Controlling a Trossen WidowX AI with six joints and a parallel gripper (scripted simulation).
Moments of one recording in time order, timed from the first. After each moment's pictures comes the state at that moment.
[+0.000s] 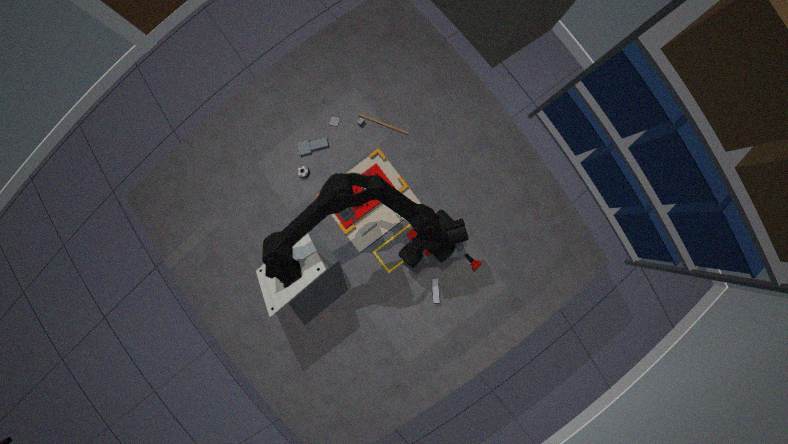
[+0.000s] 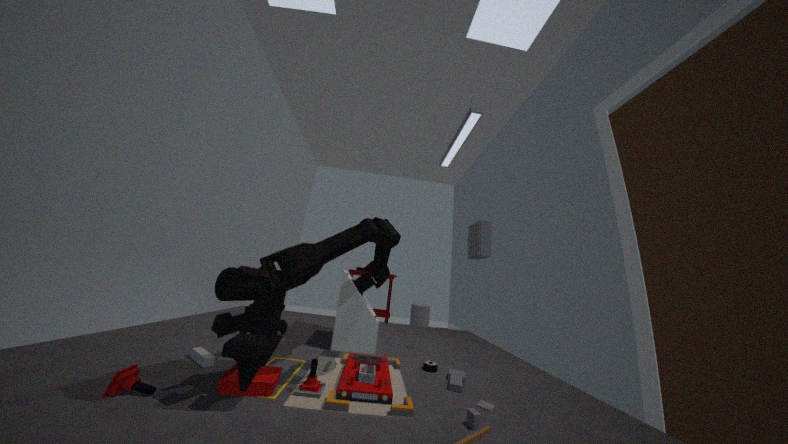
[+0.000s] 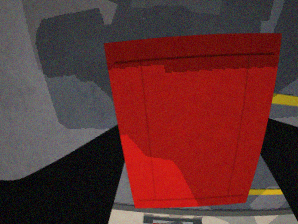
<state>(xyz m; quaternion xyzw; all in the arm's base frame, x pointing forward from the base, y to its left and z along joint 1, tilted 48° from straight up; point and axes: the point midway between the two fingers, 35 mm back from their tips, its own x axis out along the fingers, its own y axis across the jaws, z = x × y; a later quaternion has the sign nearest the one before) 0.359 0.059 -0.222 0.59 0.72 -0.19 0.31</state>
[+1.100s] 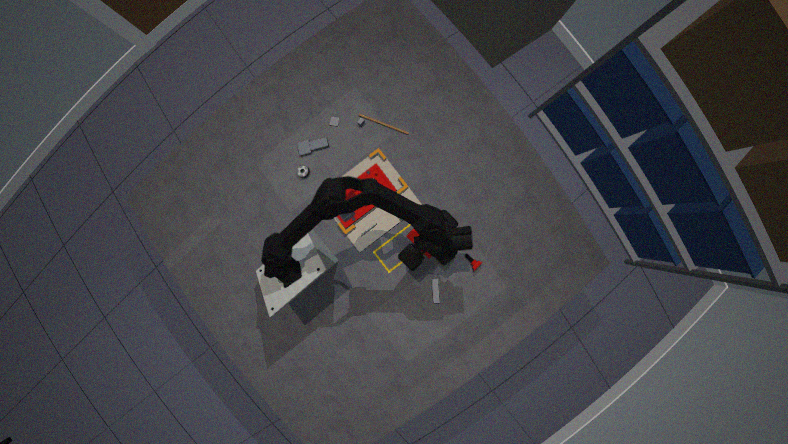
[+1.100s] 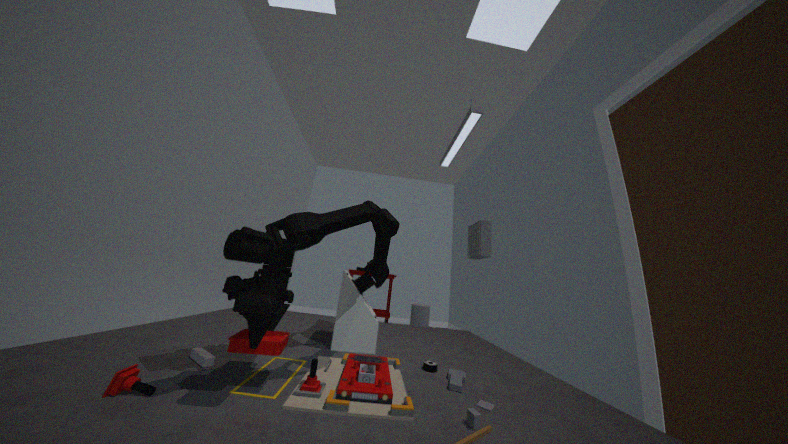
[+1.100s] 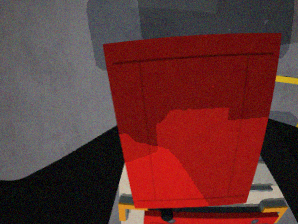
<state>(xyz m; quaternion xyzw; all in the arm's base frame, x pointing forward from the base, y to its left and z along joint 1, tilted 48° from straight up) 0.365 0.006 -0.175 0.59 0.72 -0.19 0.31</state>
